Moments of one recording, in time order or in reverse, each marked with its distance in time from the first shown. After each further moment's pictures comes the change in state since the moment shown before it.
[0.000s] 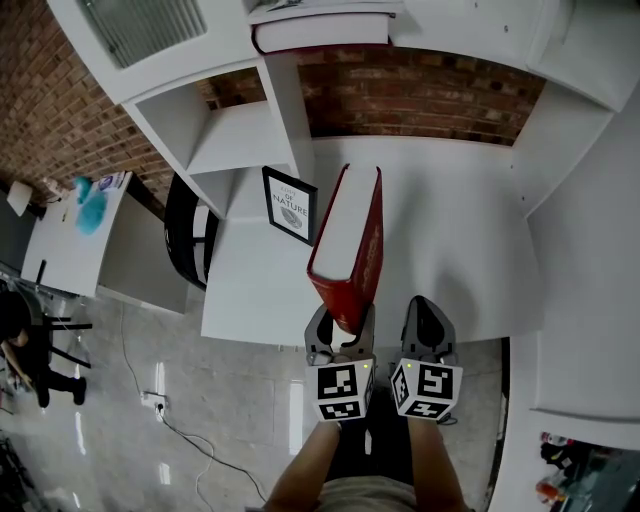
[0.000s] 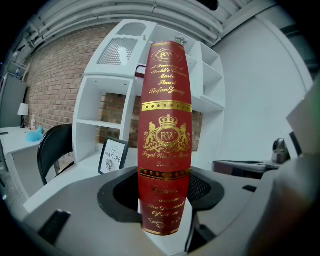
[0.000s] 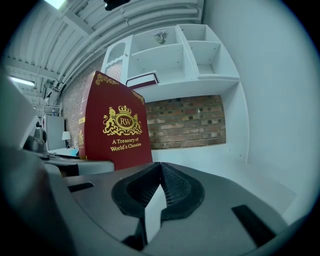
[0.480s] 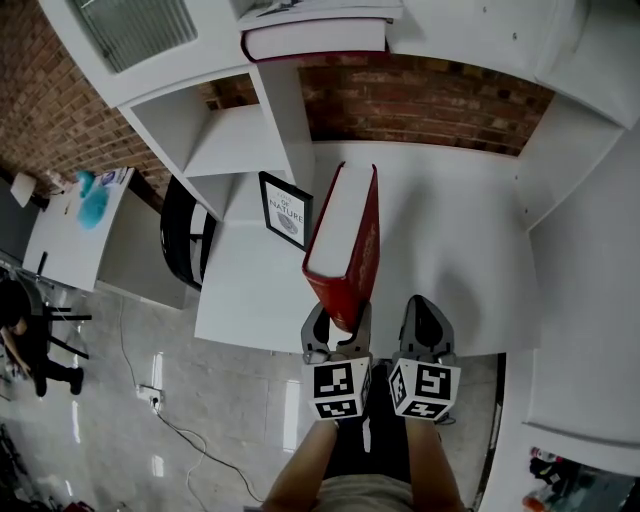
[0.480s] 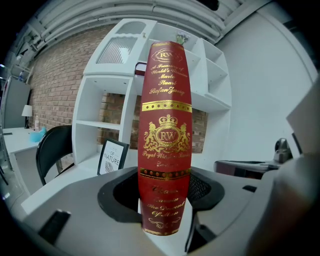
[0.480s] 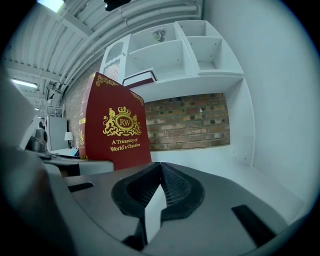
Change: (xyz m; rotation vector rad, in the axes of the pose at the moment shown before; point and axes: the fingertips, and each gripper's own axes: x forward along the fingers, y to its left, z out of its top) left arm 0.030 -0.004 0.009 -0.013 -0.003 0.054; right arm 0.027 -0.020 0.012 -0.006 -0.002 0.039
